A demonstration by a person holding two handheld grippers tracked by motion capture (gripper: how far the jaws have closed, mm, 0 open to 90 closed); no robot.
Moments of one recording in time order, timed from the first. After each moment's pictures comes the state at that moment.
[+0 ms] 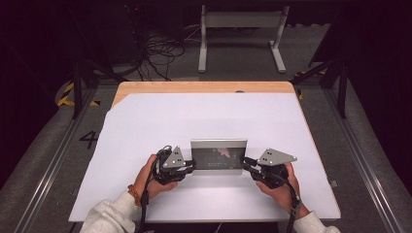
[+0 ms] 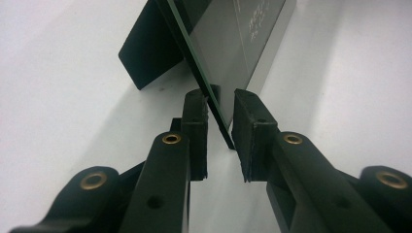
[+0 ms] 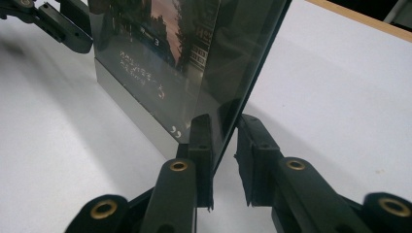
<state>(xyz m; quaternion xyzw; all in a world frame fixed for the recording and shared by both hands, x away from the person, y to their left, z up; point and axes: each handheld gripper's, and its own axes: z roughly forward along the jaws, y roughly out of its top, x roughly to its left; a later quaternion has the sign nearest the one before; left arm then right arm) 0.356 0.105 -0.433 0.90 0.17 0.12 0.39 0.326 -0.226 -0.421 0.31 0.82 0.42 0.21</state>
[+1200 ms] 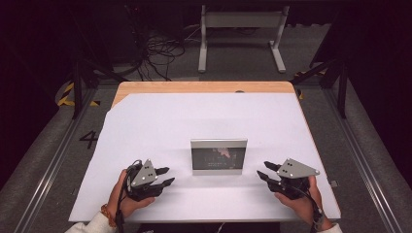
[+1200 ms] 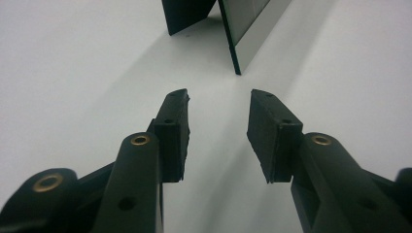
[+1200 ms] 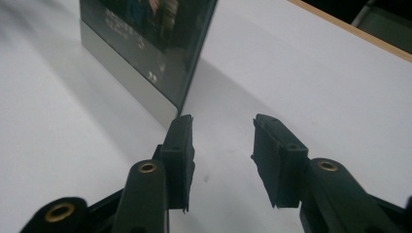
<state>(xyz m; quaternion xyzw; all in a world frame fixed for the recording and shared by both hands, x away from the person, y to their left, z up) 0.311 0.175 -0.439 0.87 0.21 0.16 0.42 0.294 -0.271 -0.418 0.30 0.83 0.39 0.26</state>
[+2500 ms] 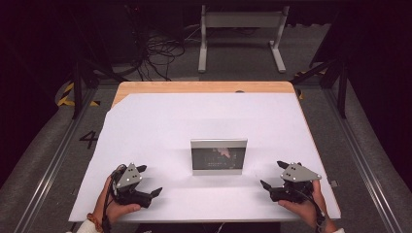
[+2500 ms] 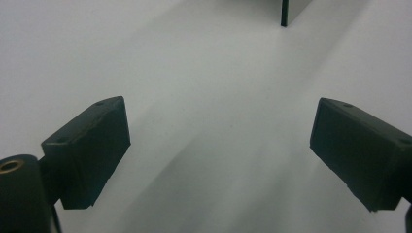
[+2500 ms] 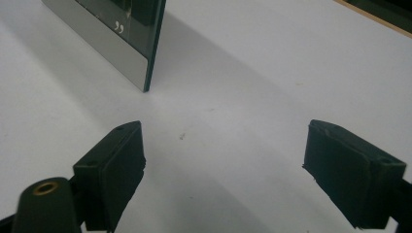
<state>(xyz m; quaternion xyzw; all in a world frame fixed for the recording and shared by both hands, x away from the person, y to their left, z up) 0.310 0.208 -0.461 0.85 0.29 0.16 0.40 0.293 -0.286 -0.440 0.32 0.83 0.37 0.27</state>
